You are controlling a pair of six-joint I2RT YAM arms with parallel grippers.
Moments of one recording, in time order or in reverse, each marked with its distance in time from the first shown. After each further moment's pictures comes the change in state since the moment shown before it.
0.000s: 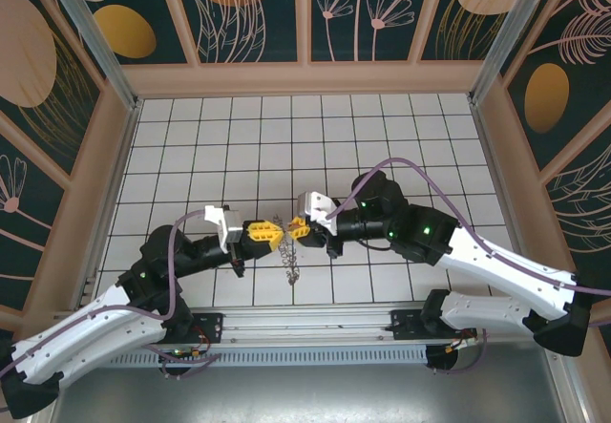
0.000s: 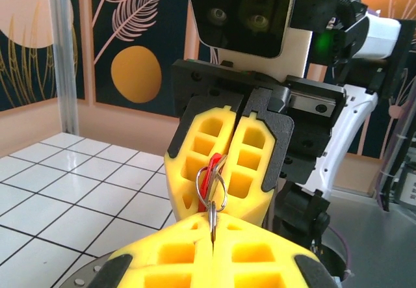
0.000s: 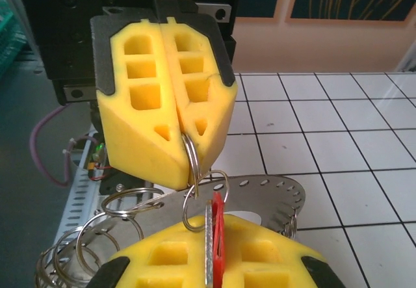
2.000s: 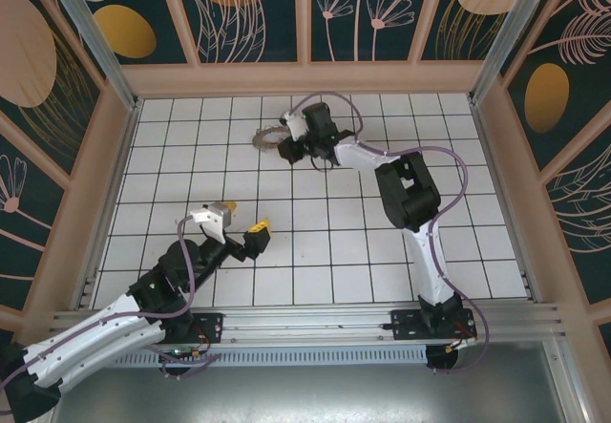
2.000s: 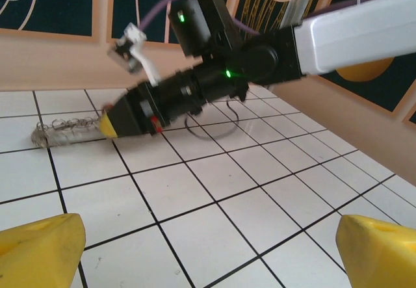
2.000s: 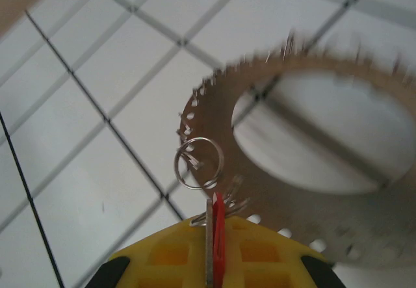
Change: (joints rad) left arm 0.000 -0.097 -0.231 -0.049 -0.676 -0.130; right arm -0.483 1.229 0.637 0.275 -0.064 0.321
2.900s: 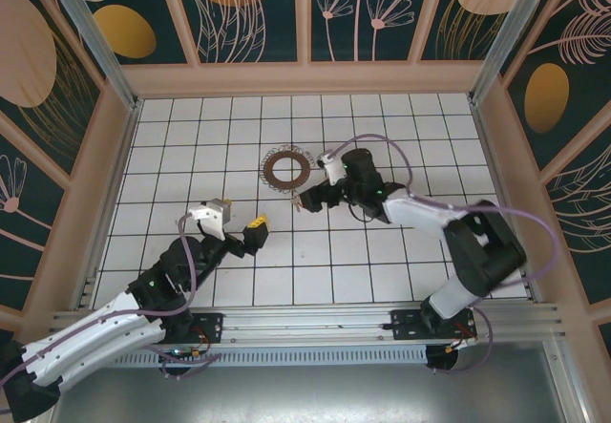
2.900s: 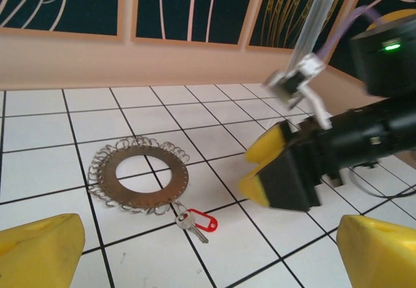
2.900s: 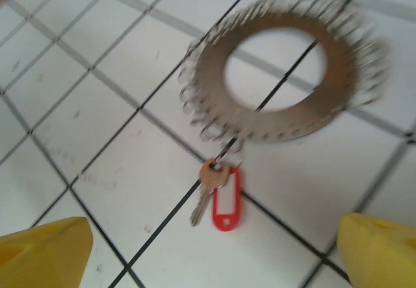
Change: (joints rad) left arm 0.000 0.035 0.047 -0.049 -0.074 0.006; right arm 0.037 -0.735 -0.836 0.191 0.193 0.037
